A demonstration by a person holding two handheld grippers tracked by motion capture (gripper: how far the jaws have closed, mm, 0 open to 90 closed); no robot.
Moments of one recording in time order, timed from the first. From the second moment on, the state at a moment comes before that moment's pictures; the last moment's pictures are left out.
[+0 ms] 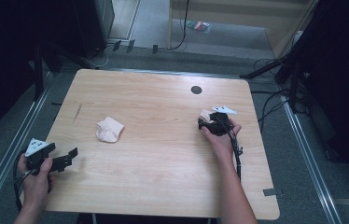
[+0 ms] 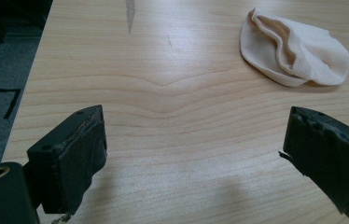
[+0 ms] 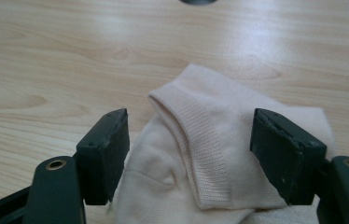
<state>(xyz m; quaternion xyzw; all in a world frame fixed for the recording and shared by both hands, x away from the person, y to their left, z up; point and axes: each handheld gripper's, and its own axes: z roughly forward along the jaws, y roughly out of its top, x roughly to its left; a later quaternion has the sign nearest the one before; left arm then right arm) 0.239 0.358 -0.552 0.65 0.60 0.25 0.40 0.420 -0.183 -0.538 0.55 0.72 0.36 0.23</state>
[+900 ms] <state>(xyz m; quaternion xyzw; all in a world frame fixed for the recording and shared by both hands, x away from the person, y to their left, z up) 0.239 0.359 -0.552 0.64 0.60 0.25 0.40 0.408 -0.192 -0.546 0.59 0.66 0.37 0.28</state>
